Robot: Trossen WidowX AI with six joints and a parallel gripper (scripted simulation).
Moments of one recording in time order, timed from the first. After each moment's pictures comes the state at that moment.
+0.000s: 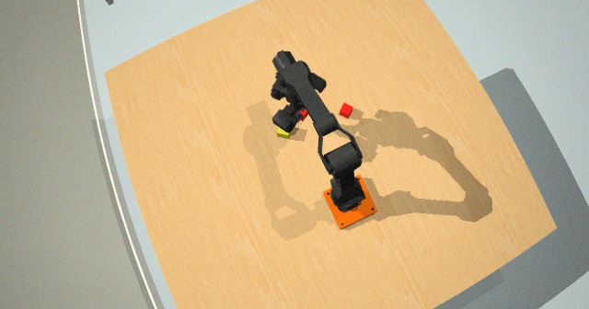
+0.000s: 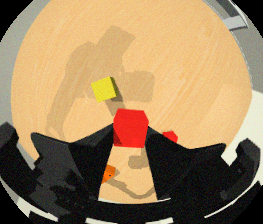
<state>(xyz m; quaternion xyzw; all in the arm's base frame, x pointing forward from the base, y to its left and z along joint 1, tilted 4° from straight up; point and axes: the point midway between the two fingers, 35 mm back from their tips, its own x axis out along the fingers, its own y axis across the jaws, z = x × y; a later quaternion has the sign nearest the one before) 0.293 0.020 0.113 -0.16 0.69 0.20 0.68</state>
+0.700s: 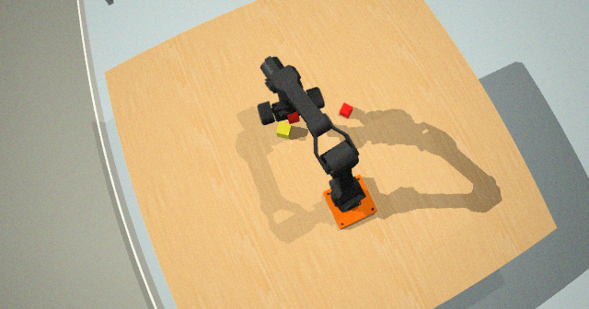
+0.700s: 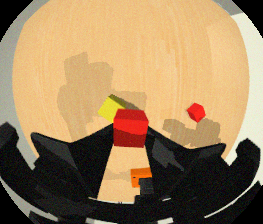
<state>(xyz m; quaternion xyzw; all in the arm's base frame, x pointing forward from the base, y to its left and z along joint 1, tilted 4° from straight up) 0.296 0.048 0.106 0.06 0.71 -0.02 0.70</state>
